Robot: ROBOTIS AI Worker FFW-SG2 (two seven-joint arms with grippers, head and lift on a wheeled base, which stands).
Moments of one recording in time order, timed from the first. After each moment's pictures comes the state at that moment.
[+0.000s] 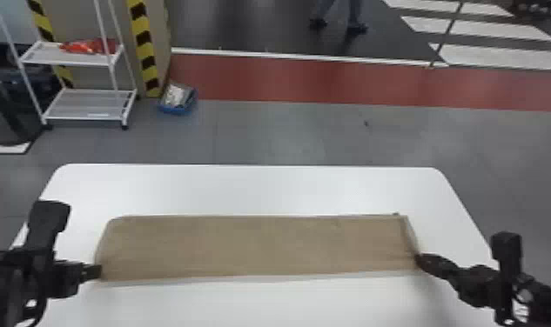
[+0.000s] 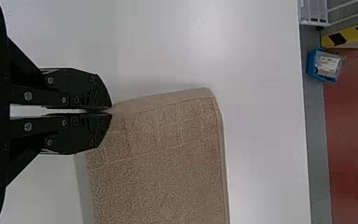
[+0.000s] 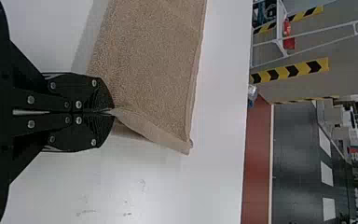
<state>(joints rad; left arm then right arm) -0.01 0.26 0.05 -1.65 0.00 1.09 -0.29 -0.08 -0.32 -0.47 -0.94 0.17 0.07 0.90</state>
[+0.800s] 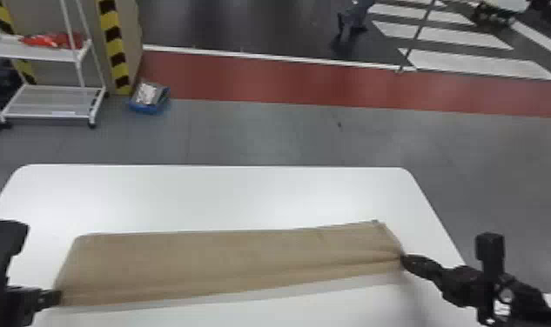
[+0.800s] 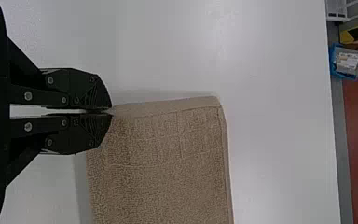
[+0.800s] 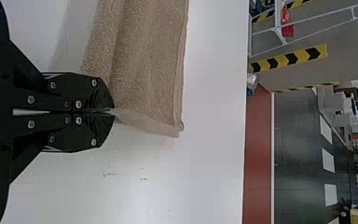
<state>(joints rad) 0.07 0.26 0.05 -1.75 -0.01 1.17 -0.29 -0.03 -0.33 -0.53 -1.03 0.16 0.14 0.93</state>
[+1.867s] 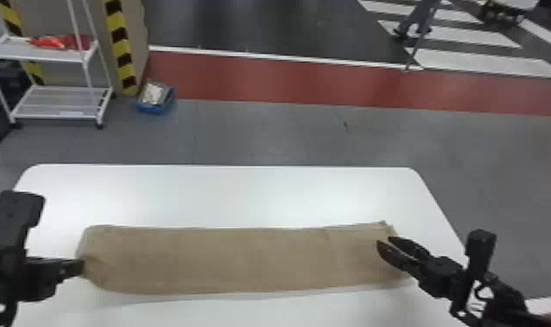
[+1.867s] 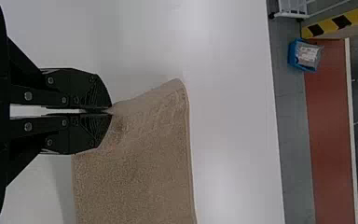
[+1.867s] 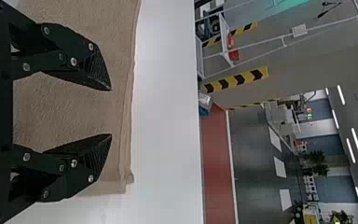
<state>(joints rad) 0.07 0.23 0.04 -1.92 -0.01 1.22 -0.31 -0.01 -0.20 -0.50 -1.14 0.02 0.10 0.93</state>
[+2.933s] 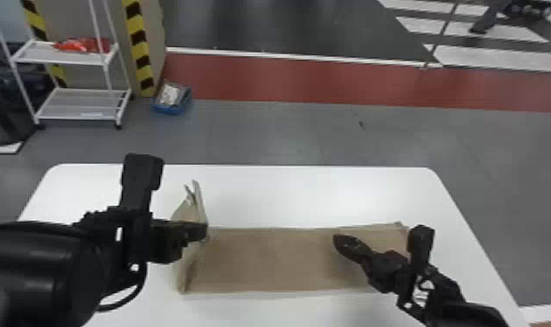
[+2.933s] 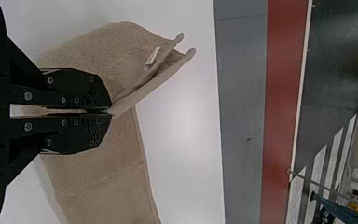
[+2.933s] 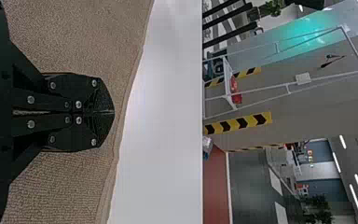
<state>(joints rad) -0.01 0.04 -0.14 -2.04 0.11 1.30 -0.24 -0.09 -0.12 -0.30 -0.96 0.03 -0.07 0.86</state>
